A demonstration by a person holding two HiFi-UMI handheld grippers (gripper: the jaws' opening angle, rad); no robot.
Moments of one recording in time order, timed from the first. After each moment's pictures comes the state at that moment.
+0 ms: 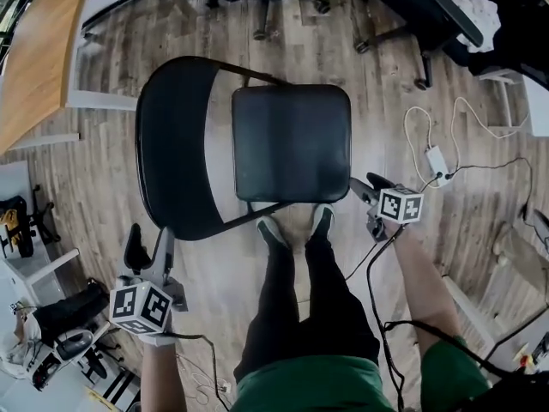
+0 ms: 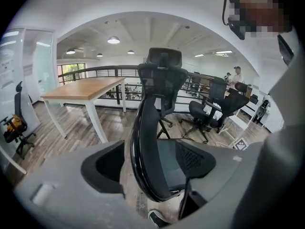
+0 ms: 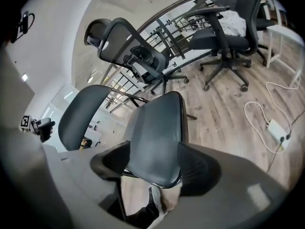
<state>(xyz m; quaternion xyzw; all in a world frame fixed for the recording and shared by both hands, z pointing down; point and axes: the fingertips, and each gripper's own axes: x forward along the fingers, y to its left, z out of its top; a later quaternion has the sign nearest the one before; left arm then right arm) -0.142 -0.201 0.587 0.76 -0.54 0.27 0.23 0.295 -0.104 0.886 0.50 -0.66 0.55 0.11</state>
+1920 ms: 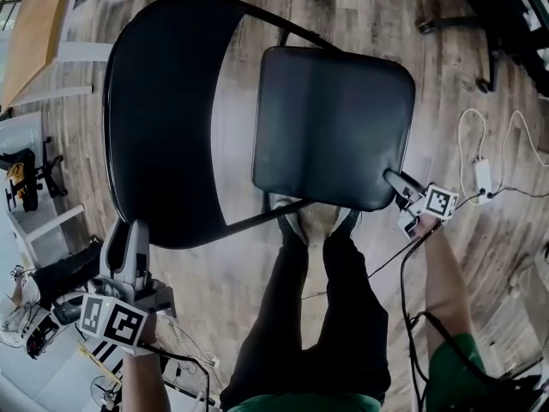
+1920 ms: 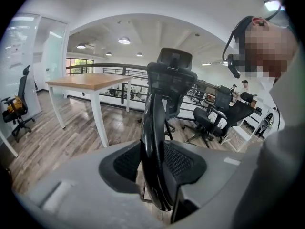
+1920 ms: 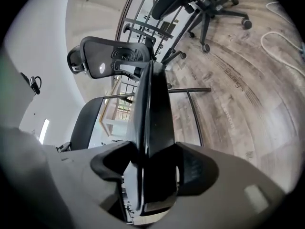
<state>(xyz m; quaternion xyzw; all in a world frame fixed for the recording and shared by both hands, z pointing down) -0.162 -0.217 0.643 0.75 -0.57 0.23 0.25 0.269 -0.123 1.040 0.35 -0.64 0.67 -0.11</state>
